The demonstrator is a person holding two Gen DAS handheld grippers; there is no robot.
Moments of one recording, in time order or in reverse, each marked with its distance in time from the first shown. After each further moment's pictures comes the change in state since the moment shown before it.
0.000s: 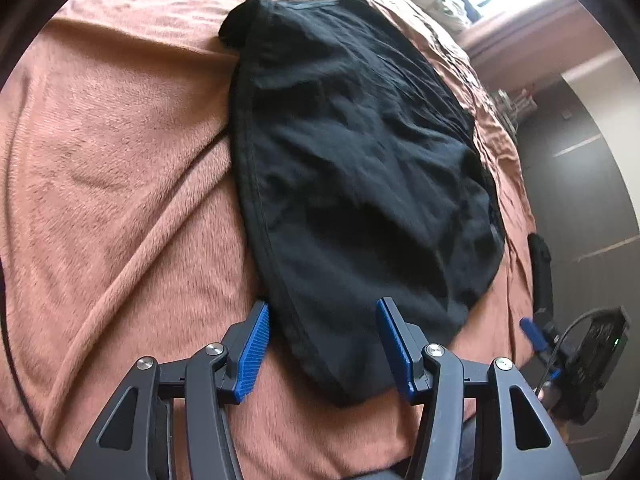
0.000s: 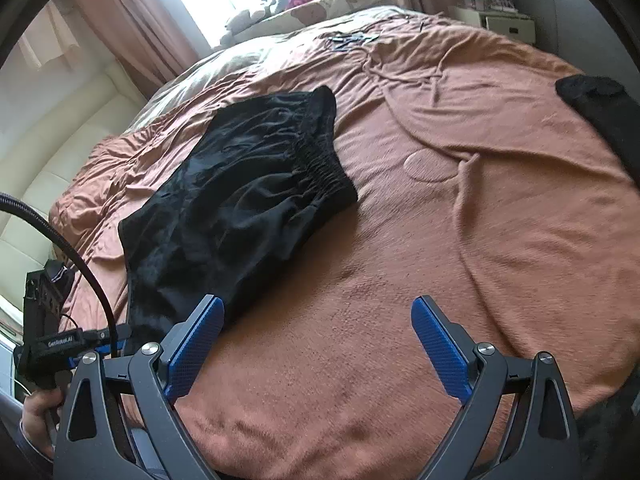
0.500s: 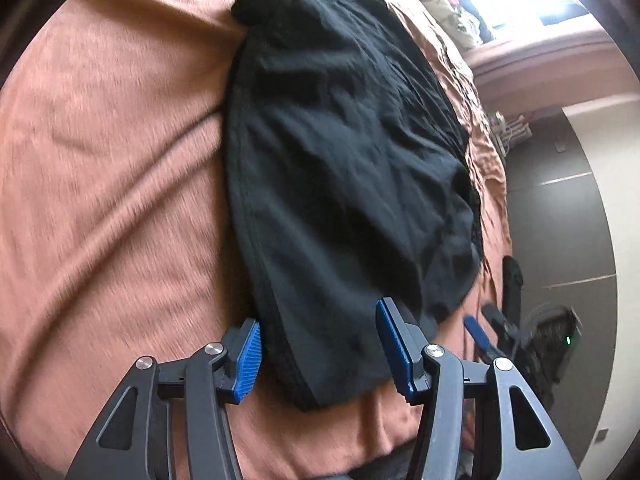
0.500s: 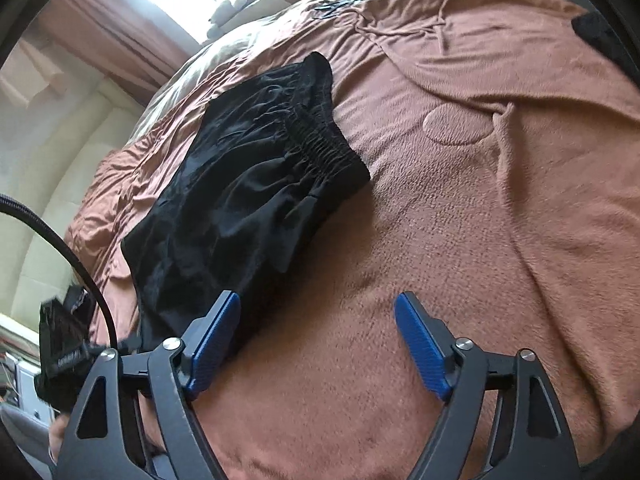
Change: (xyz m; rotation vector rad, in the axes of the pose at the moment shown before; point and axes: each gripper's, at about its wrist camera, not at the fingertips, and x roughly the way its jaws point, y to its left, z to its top) left arm 0.003 0.000 -0.005 -0.121 0.043 -0.111; right arm 0.055 -0.019 0.019 0.152 0.082 0.103
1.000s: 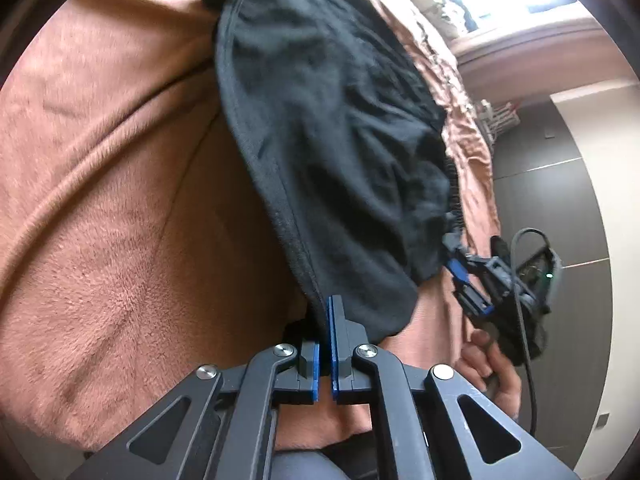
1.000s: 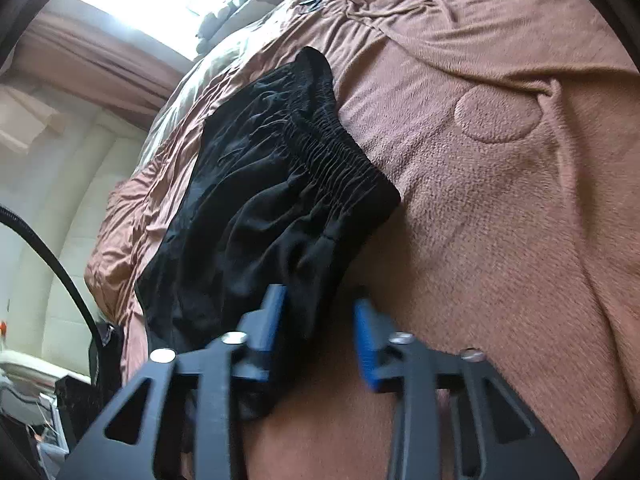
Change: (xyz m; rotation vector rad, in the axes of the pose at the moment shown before) left arm -0.008 -0.019 -0.024 0.040 -0.002 -0.025; right arm 0.045 -0.009 0.024 0.139 0.005 0.104
